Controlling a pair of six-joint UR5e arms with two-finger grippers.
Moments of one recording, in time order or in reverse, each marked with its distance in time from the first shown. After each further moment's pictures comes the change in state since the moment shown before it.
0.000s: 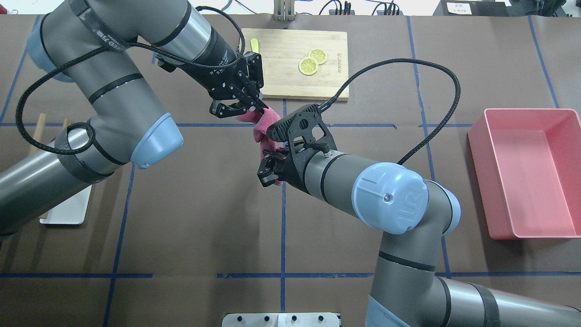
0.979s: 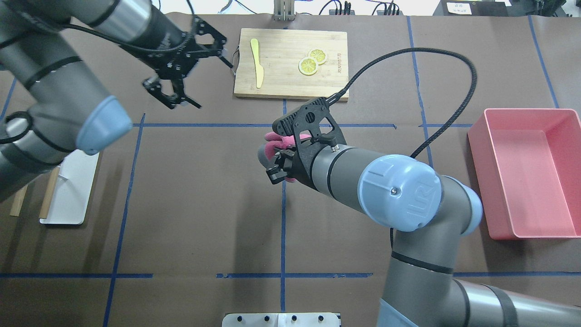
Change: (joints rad) left arm -0.118 0.134 -0.115 0.040 -0.005 0.300; right arm 0.015 -0.005 0.106 -0.213 0.009 0.002
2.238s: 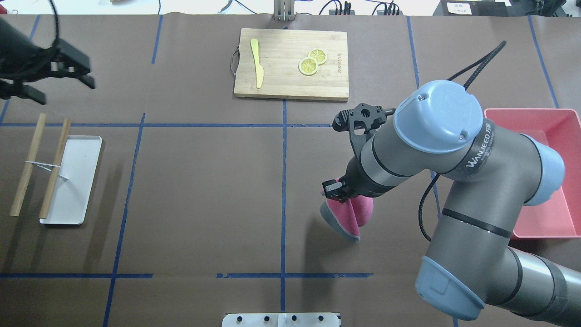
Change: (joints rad) left arm -0.210 0.390 -0.370 0.510 0.157 1.023; right arm 0.146 -0.079 0.039 -0.449 0.624 0.310
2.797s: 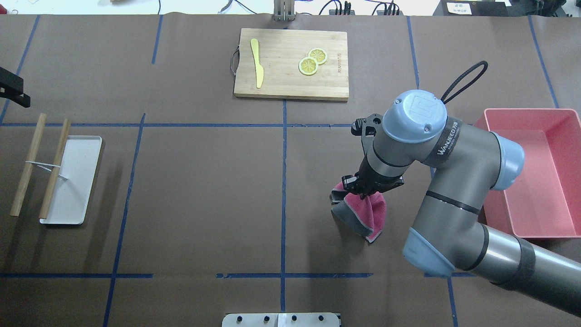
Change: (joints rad) left arm -0.050 0.103 -0.012 0.000 -0.001 0.130; right arm 0.070 -0.026 -0.211 0.084 0.003 -0.002
